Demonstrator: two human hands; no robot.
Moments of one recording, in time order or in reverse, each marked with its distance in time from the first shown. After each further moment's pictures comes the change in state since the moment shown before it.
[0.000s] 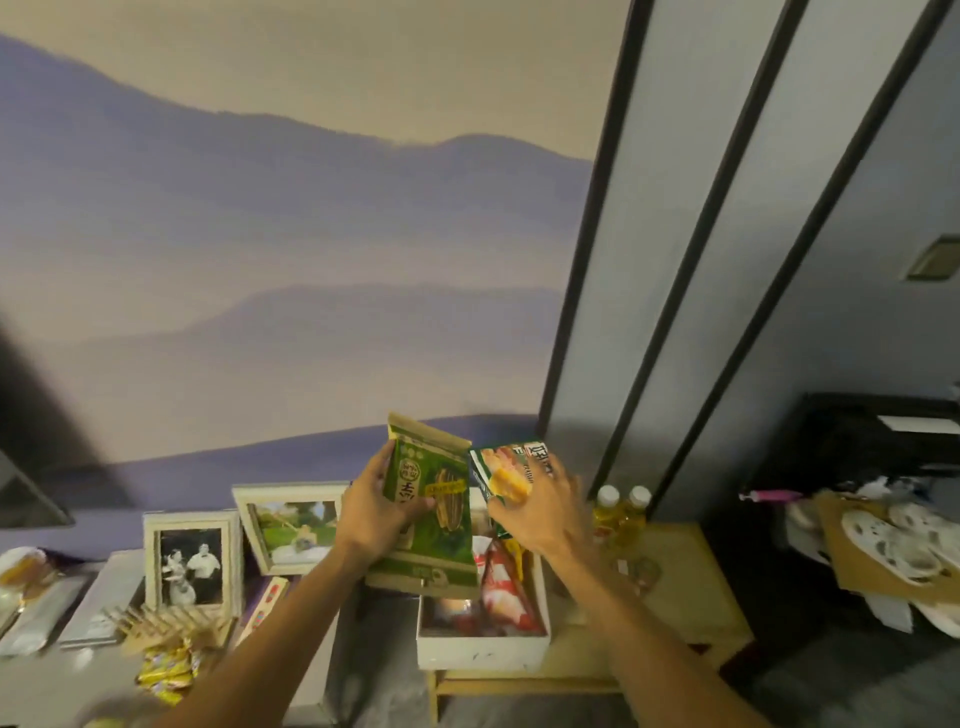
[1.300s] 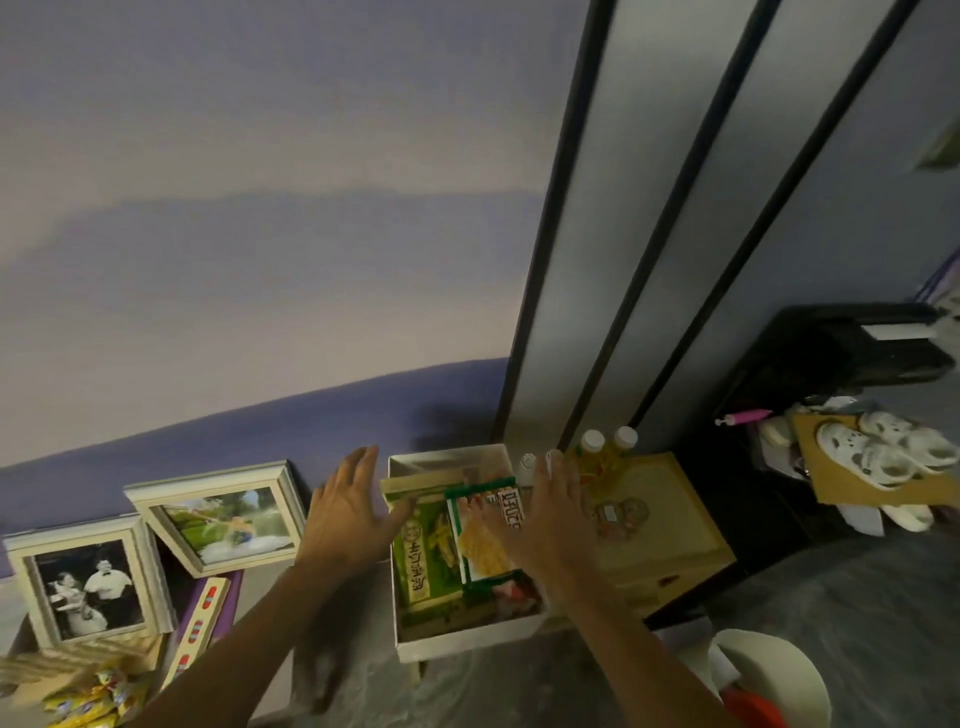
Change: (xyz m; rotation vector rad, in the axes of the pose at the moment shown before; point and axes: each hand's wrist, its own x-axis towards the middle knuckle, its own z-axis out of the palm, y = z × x) left_hand 0.077 -0.107 0.048 0.679 -0.228 0.159; right_hand 0.020 0.072 0.111 -0.094 0.001 0.161
